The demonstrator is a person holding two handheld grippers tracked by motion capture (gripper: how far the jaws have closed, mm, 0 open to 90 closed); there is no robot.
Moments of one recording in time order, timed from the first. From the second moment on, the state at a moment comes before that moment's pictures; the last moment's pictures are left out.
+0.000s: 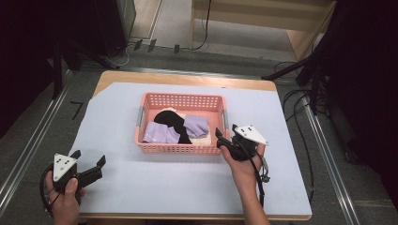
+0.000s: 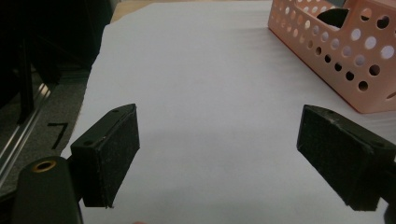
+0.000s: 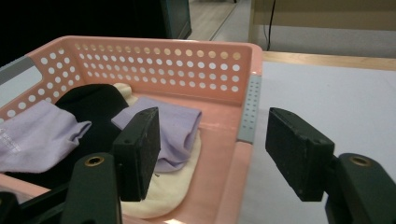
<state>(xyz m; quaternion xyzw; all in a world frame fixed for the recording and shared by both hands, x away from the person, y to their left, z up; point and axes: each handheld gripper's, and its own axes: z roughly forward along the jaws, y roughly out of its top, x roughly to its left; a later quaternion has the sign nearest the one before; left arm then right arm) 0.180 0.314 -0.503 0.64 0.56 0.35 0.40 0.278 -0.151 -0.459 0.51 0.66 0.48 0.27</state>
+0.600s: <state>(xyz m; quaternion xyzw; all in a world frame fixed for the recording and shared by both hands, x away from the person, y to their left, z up) 0.180 0.314 -0.503 0.64 0.56 0.35 0.40 0.290 -0.101 -0.461 0.49 0.68 0.48 0.25</state>
